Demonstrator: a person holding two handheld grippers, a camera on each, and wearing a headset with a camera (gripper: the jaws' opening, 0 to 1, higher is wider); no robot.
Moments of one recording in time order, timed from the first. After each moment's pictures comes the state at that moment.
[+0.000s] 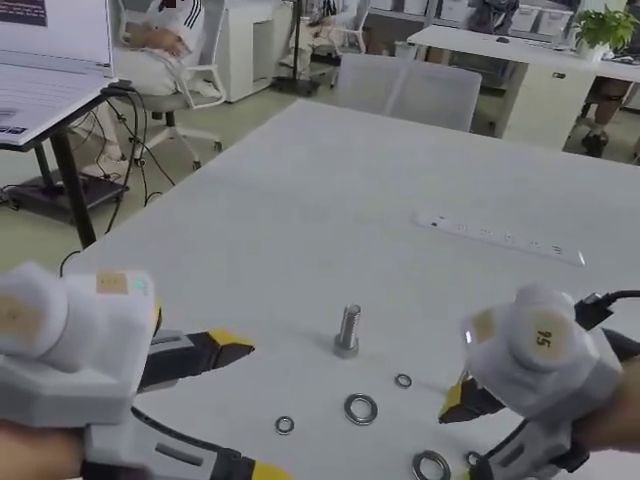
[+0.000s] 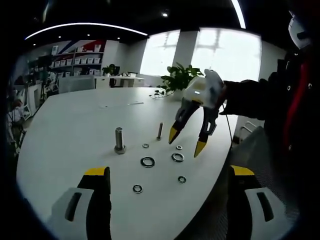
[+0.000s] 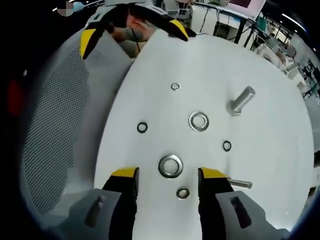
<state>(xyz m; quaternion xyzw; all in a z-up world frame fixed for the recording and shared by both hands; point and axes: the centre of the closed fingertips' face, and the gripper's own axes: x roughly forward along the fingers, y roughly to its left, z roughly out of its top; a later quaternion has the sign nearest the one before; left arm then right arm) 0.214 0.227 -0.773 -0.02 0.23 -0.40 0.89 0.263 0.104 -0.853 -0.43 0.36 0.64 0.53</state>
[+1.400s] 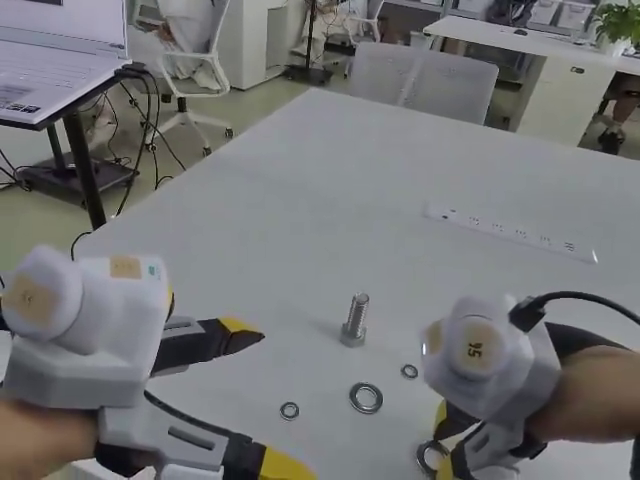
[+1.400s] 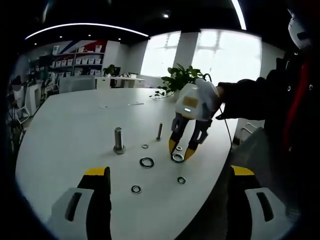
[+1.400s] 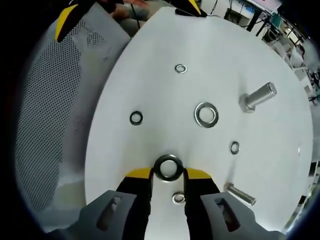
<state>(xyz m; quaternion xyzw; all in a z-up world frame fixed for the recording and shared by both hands) 0.216 0.223 -0.773 -0.02 0.22 -0.40 0.89 0.266 0.103 -0.875 -0.50 0.38 0.61 0.47</state>
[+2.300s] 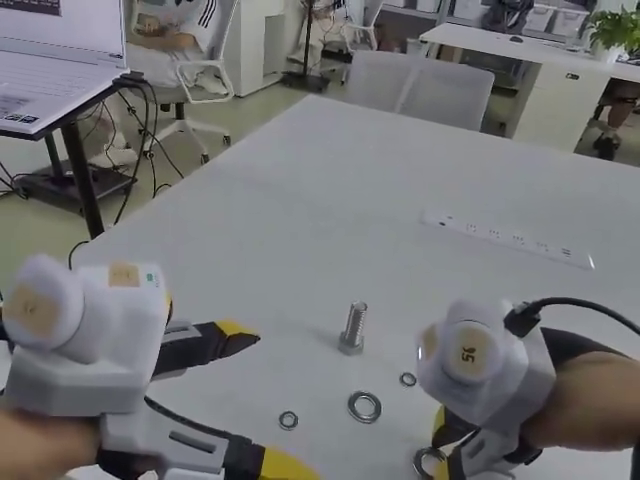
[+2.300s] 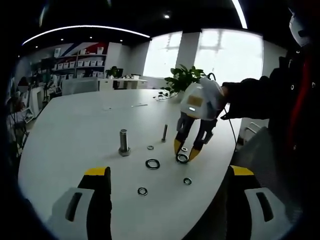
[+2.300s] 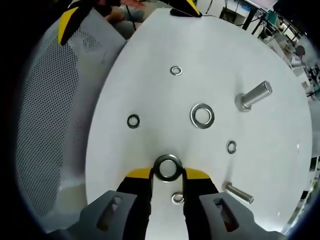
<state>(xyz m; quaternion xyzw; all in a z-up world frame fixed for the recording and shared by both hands) 0.226 0.227 -0.774 -0.01 0.22 -0.39 0.90 0.271 0.105 -0.872 -0.50 0.39 0.60 0.49</state>
